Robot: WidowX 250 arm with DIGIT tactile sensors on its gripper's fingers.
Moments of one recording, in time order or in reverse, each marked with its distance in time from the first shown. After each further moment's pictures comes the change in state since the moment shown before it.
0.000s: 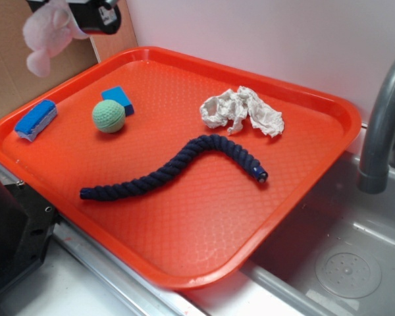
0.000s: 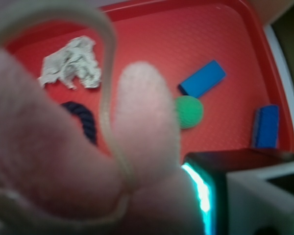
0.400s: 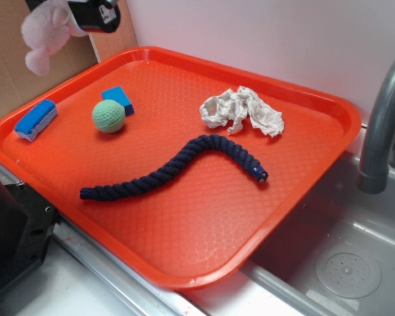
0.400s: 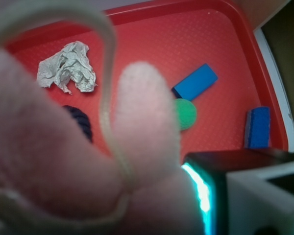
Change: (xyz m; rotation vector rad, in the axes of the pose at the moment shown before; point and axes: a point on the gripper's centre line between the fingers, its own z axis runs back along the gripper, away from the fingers) arm -0.004 0.000 0.005 0.016 -0.039 -0.027
